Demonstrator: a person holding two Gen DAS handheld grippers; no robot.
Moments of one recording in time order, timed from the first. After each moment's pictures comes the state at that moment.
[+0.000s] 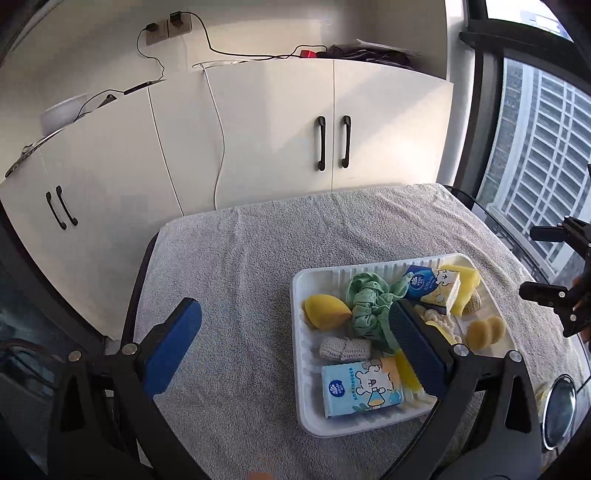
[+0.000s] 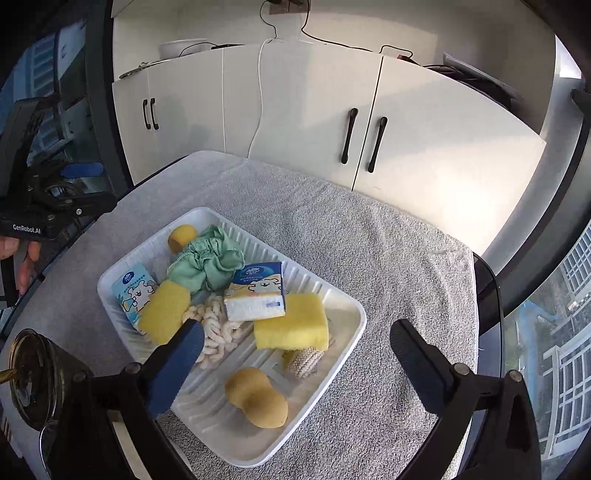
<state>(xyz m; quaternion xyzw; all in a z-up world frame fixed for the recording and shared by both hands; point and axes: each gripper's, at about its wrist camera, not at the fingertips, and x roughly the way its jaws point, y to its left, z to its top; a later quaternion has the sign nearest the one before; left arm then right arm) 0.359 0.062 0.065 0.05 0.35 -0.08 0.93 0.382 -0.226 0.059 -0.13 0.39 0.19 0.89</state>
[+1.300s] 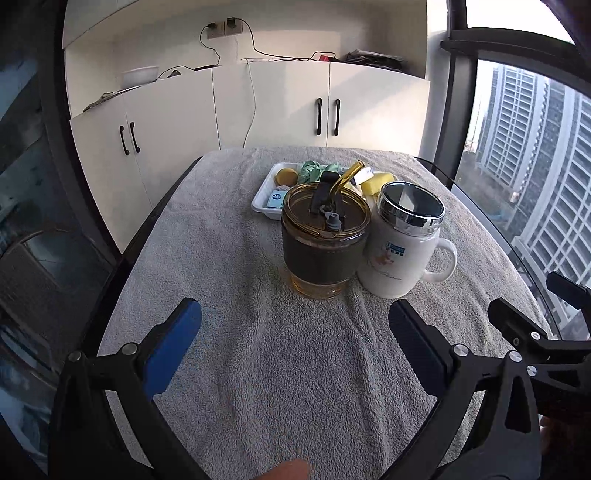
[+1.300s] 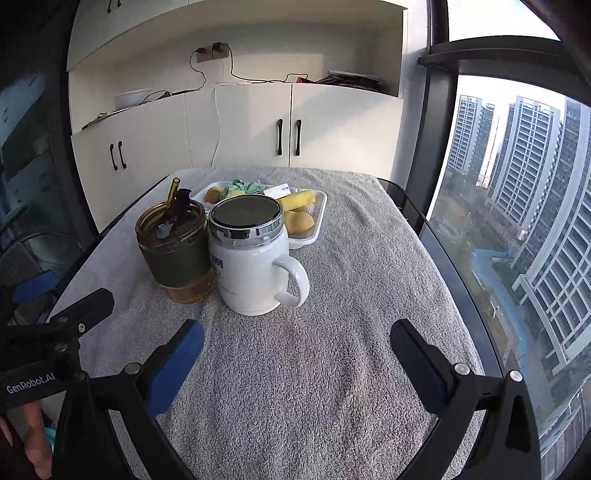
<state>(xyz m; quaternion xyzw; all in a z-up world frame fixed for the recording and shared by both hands) 0.066 -0.005 0.041 0.00 0.35 0.00 0.94 0.071 -0.205 0.048 -0.03 0.35 0.03 0.94</state>
